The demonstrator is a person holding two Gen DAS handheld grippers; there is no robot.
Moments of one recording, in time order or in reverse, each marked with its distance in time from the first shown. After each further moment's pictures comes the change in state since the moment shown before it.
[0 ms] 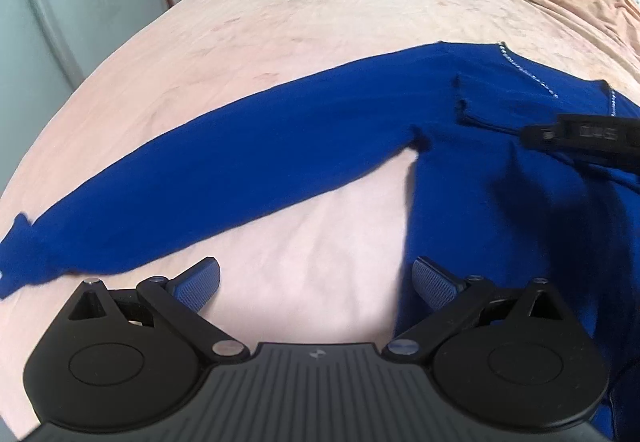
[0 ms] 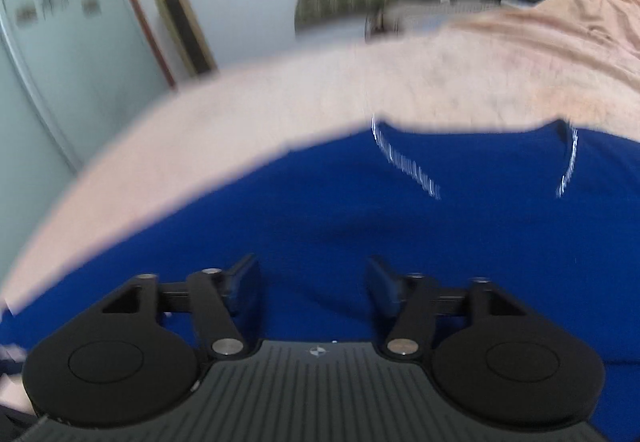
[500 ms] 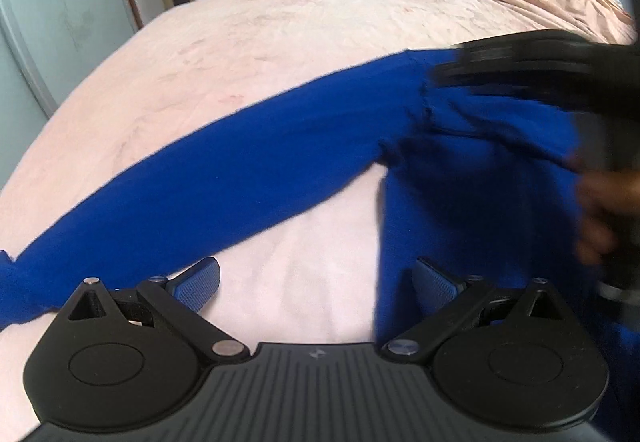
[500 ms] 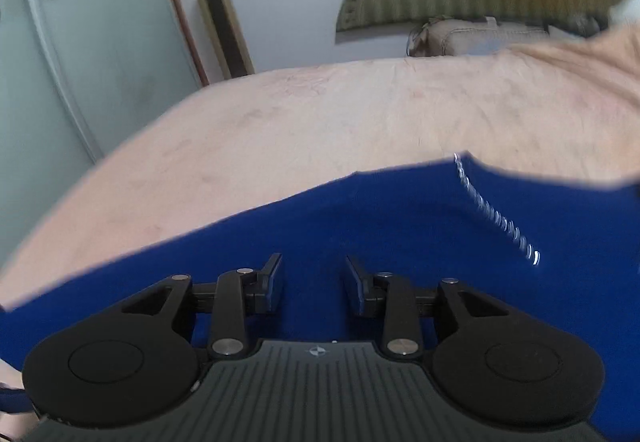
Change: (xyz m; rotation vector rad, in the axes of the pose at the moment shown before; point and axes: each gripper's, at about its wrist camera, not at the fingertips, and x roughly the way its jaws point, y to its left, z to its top) left arm 0.005 -0.011 0.010 0.078 -0.040 -0.061; right arm 0.049 0.027 0.035 -0.065 -0.102 0.086
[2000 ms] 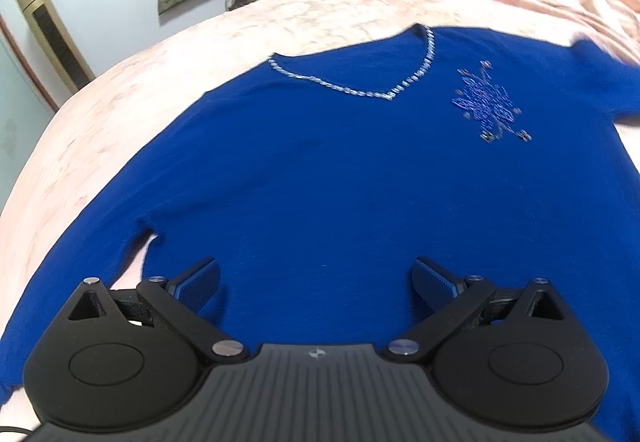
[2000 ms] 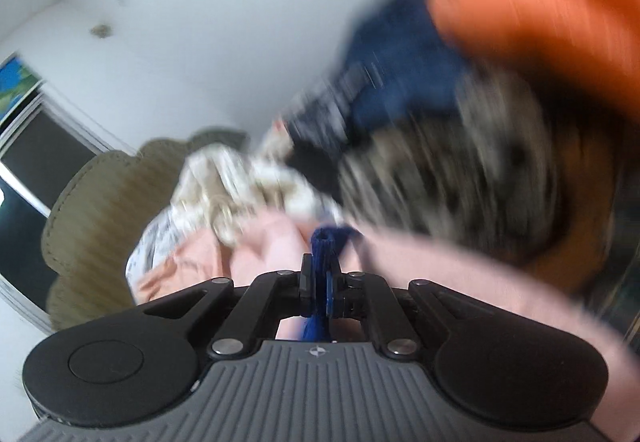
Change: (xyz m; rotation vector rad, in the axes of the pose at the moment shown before) left arm -0.018 -0.164 0.006 0.323 -0.030 -0.081; right arm -0.442 -0.470 -0.112 0.958 -0.796 -0.688
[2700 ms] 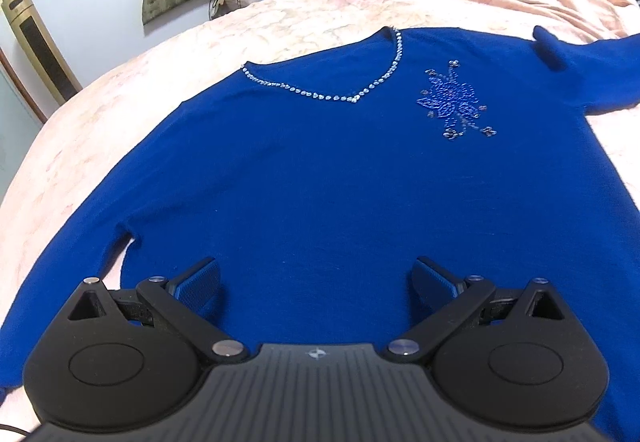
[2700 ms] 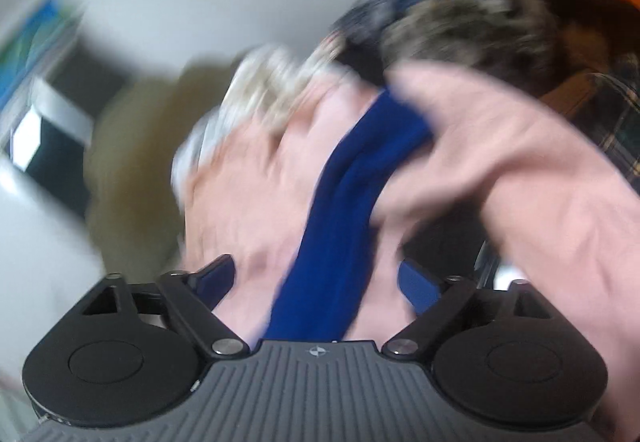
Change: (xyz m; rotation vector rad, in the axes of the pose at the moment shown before) left arm -0.005 -0.025 0.000 0.048 -0.012 -0.024; right arm -0.040 -0.011 -0.059 0.066 0.234 0.150
